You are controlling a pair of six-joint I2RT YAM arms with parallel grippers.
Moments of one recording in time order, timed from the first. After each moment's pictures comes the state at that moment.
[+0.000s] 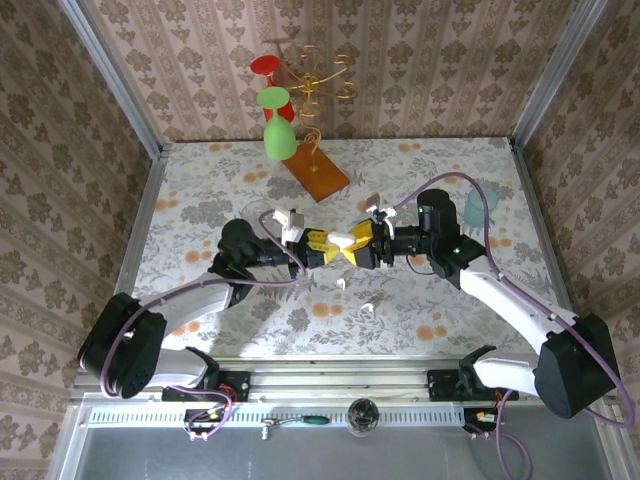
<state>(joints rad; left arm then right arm) -0.62 1.33 0.57 0.91 0.99 -0.26 0.42 1.21 0.82 0.03 -0.95 0.03</state>
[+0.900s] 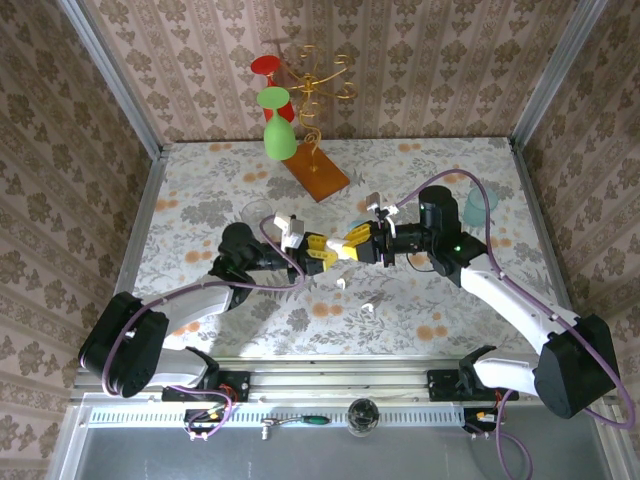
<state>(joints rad) -0.61 1.33 0.54 0.90 1.01 -0.23 0.41 1.21 0.85 0.02 -1.01 0.02</state>
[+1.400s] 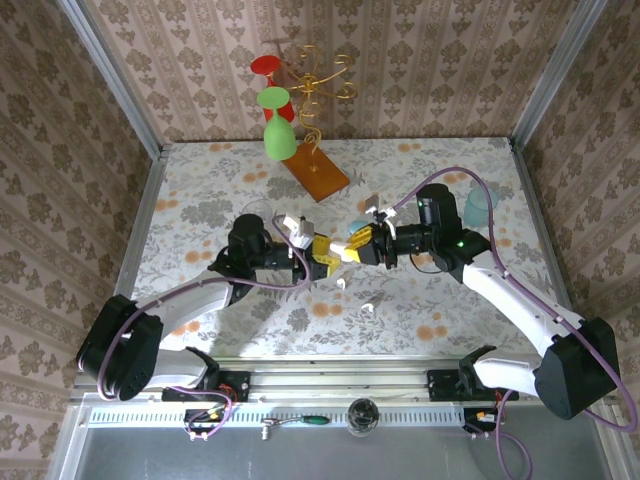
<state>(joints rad) -0.63 1.31 0.61 0.56 0.99 -0.05 0.41 1.21 0.90 -0.19 -0.97 -0.11</state>
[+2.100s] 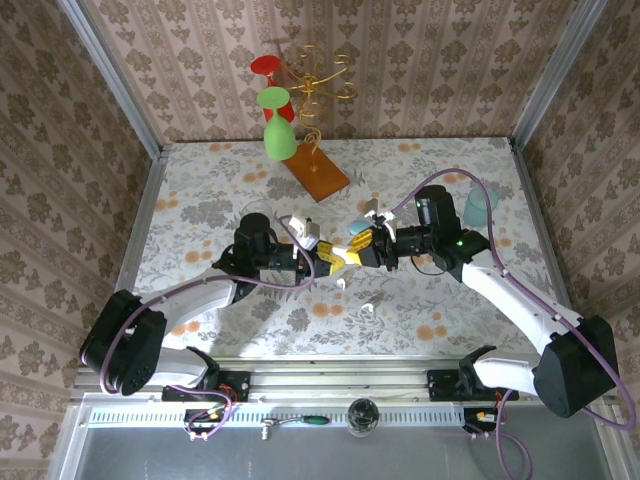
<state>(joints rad) -0.65 1.34 0.63 0.53 0.99 -0.06 0.41 1.22 0.90 -0.24 -0.95 -0.18</state>
